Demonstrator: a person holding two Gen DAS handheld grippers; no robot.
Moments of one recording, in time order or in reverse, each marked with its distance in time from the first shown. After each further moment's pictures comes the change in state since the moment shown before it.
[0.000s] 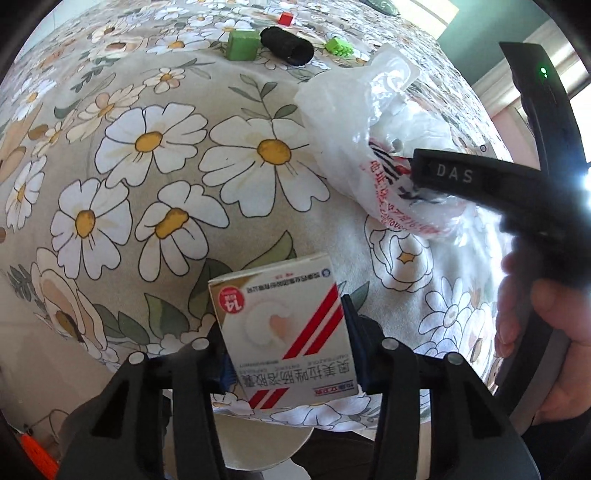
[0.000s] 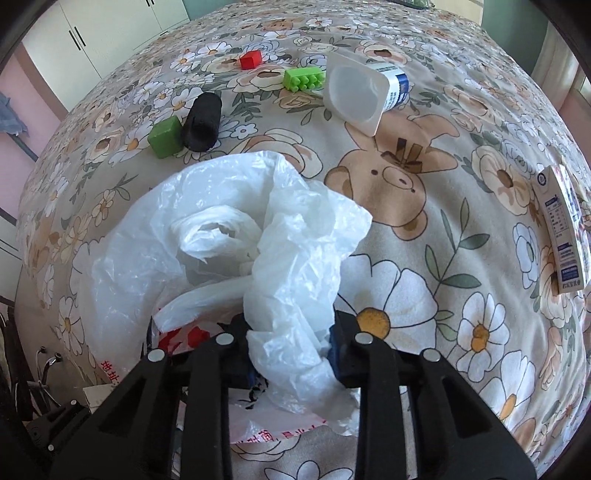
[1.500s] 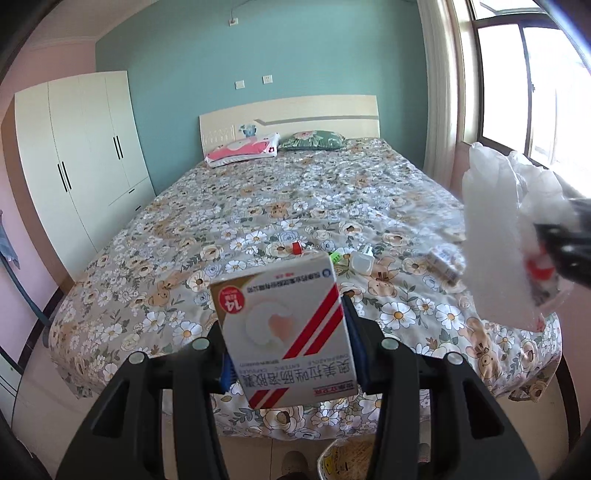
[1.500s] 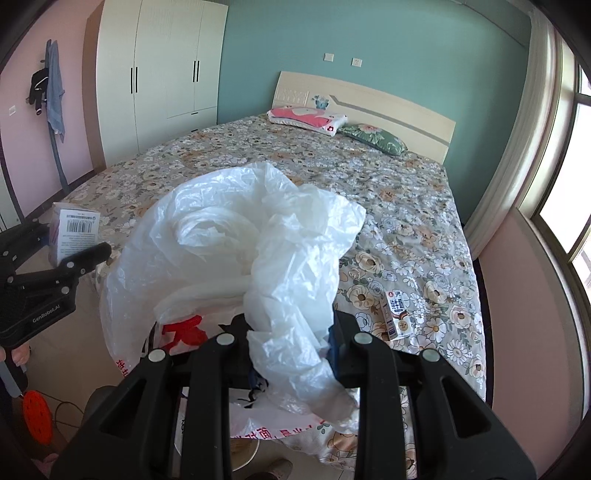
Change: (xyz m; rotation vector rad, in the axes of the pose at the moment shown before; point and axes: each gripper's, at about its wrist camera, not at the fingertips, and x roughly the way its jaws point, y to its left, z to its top) left arm -0.333 -0.026 -0.027 0.430 -0.615 0.215; right arm -0.385 0.072 -0.097 -0.200 -0.461 -0.180
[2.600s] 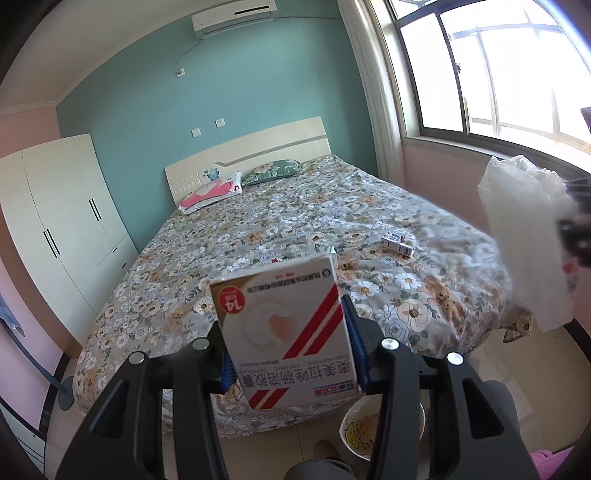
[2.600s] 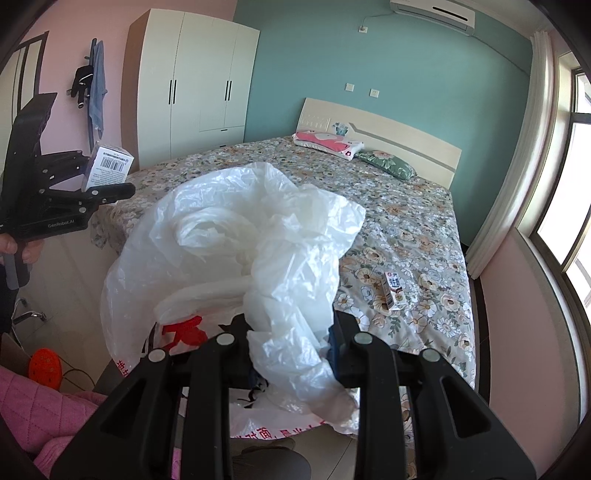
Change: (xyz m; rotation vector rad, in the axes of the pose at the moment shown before) left arm -0.131 -0.008 -0.059 0.224 -0.090 -0.097; right arm -0.168 0.033 -0.130 -0.074 -0.091 0.065
